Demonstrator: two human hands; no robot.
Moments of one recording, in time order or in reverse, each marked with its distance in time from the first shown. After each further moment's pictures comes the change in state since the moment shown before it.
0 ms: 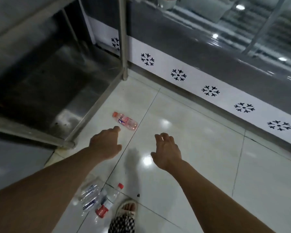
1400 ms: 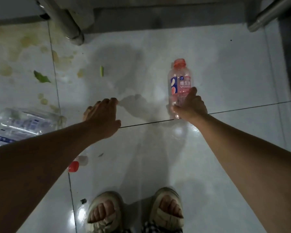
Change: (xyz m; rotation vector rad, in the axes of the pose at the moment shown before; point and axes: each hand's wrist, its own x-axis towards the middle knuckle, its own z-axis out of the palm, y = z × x) left_hand 0.226 -0.103 0.330 -0.508 0.112 -0.762; right_hand 0.468 0.009 0.250 -0.298 -0.083 -0.326
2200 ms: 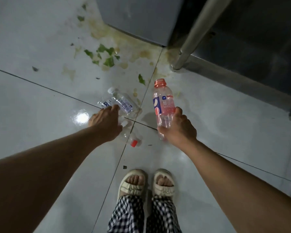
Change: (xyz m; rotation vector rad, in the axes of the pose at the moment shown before) left_hand -0.181 -0.172 -0.078 -0.355 0.139 -0.399; right_hand -0.210 -0.219 -0.031 -0.302 -0.195 -0.525
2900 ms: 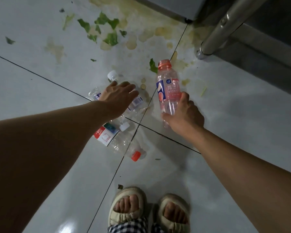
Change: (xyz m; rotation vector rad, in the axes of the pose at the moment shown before) left_hand 0.166 -0.046 0.105 0.450 0.207 0.437; right_hand 0.131 -0.002 0.091 -0.045 0.061 -0.087
